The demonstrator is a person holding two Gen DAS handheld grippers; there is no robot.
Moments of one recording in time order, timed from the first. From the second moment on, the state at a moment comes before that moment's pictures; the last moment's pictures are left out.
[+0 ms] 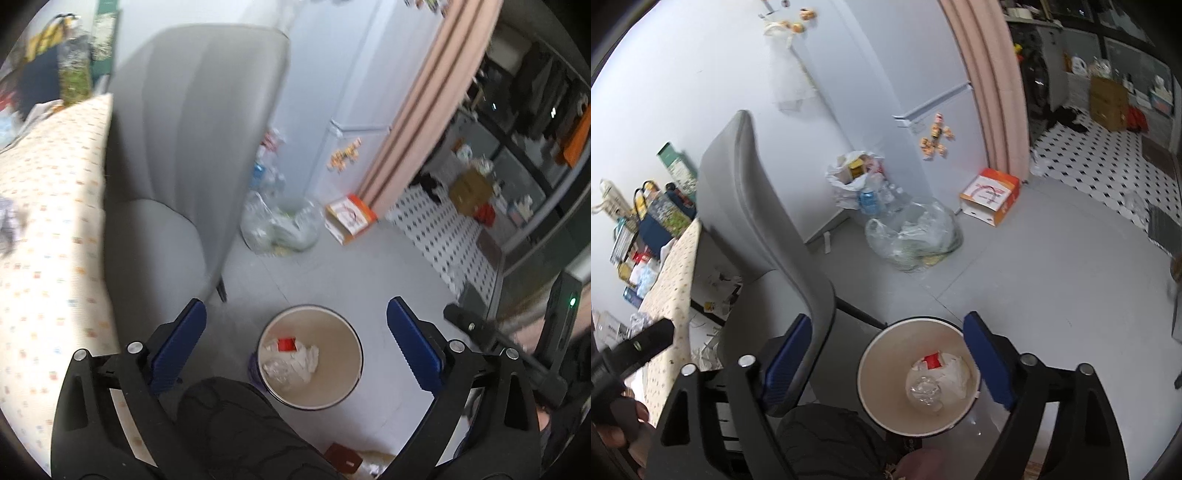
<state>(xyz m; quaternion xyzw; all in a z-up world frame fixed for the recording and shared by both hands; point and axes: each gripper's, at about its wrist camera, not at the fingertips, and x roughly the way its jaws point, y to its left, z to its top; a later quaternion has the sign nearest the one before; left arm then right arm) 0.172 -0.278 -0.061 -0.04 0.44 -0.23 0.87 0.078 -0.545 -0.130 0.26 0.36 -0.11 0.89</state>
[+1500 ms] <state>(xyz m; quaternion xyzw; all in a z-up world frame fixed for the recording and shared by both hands) 0.062 0.093 -0.001 -0.22 0.22 0.09 0.95 0.131 -0.172 -0.034 0.05 0.35 0.19 0.91</state>
